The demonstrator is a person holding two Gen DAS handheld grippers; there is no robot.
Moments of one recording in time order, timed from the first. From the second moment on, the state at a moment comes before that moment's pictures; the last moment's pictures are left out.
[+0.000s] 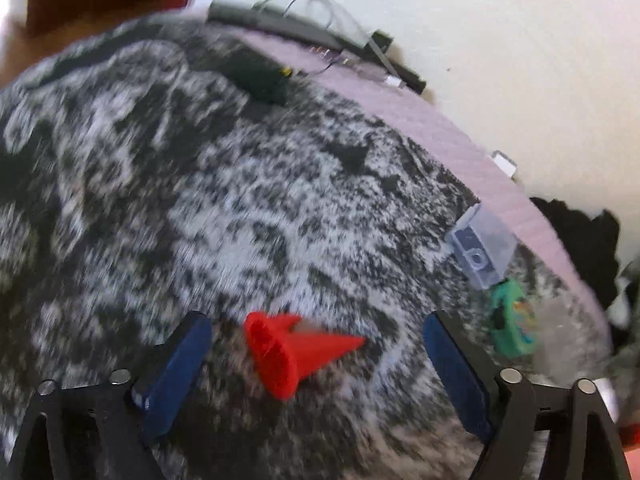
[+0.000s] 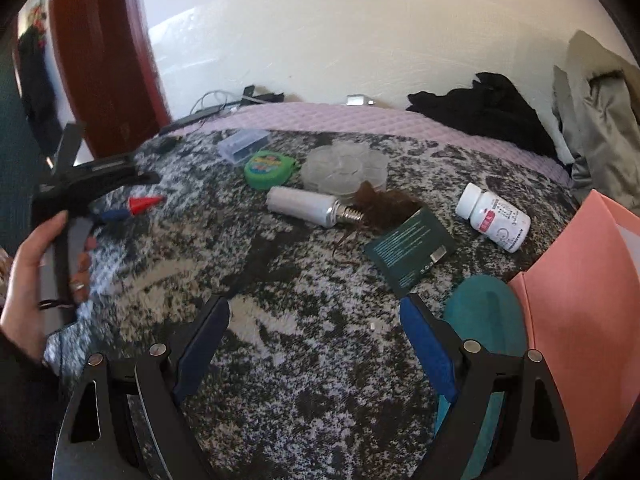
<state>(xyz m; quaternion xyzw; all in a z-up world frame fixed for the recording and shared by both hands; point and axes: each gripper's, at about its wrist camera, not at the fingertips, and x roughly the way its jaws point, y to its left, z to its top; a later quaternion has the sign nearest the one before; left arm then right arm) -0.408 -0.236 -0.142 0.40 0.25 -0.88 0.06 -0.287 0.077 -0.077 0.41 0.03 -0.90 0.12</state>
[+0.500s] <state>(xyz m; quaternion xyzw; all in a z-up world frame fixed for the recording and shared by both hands) -0.382 -0.232 -0.132 0.36 0.22 -0.91 0.00 -0.283 0.074 -0.077 0.41 0.03 -0.91 0.12</state>
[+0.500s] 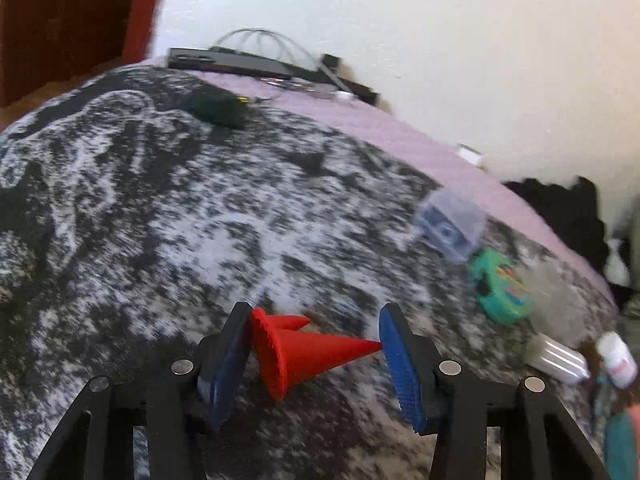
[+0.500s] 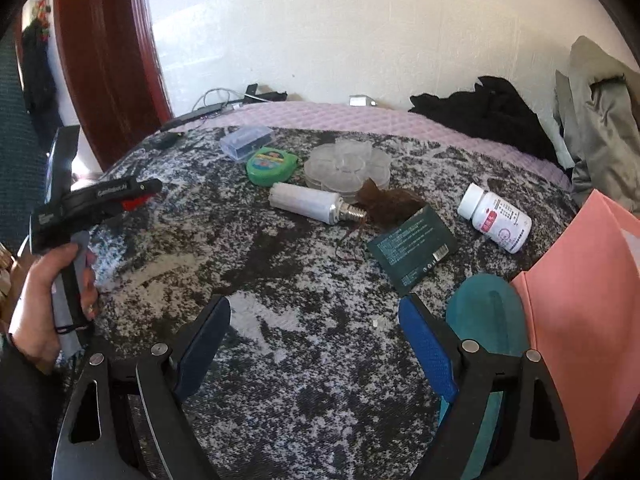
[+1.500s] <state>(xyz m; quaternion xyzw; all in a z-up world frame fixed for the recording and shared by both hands) -0.373 -0.218 -0.146 0.36 0.22 -0.91 -0.02 -0.394 0.020 -0.116 0.49 0.04 -0.85 0.20</state>
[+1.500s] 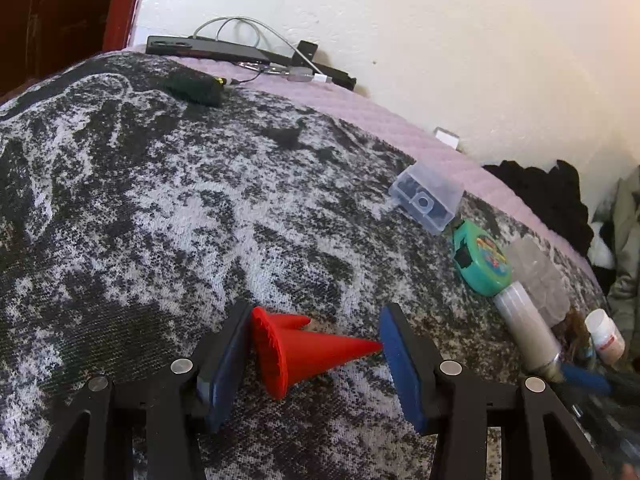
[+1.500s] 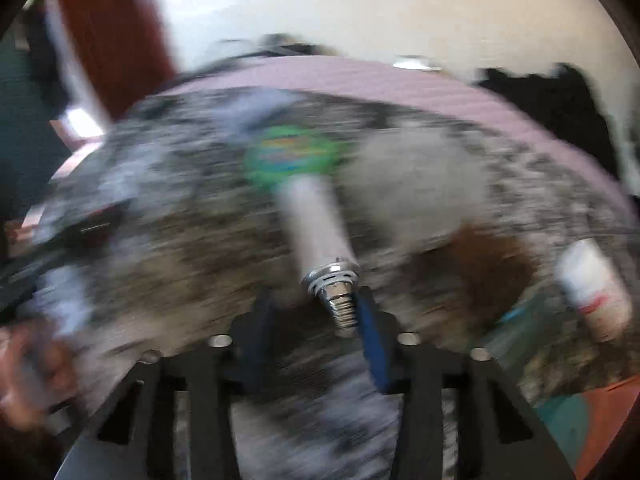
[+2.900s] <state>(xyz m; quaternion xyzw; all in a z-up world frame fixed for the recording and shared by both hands) -0.154 -0.102 0.019 0.32 0.07 -0.95 -0.01 -0.149 0.105 0.019 0.37 -0.12 -0.89 0.23</state>
